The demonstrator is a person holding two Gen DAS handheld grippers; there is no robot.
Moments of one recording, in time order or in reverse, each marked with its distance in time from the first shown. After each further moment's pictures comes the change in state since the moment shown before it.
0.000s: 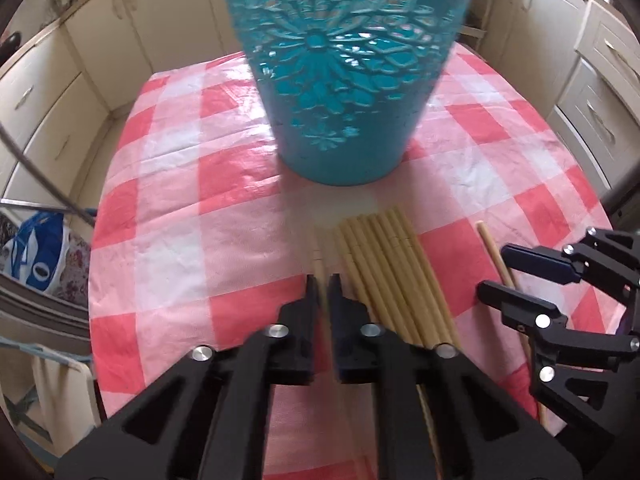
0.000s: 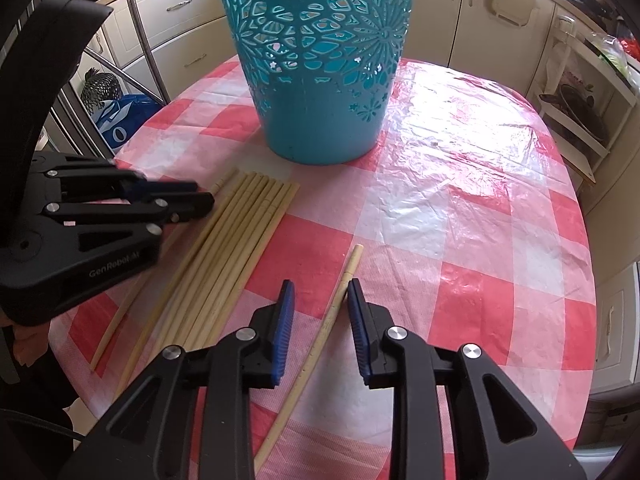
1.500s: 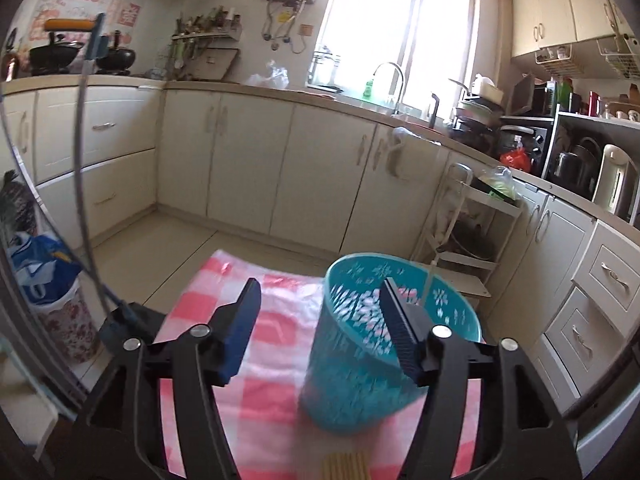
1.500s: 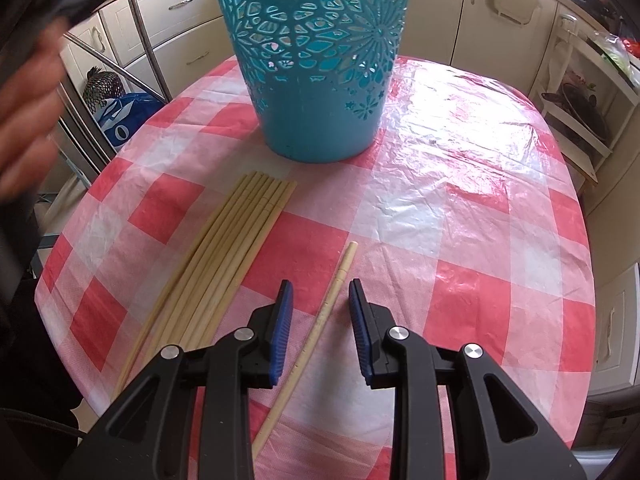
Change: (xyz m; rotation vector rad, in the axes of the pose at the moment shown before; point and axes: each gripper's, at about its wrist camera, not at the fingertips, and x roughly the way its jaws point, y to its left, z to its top) left arm -0.099 0.056 0.033 -0.399 -0.713 0.003; right arm -0.002 -0.007 0.000 0.000 0.009 0.015
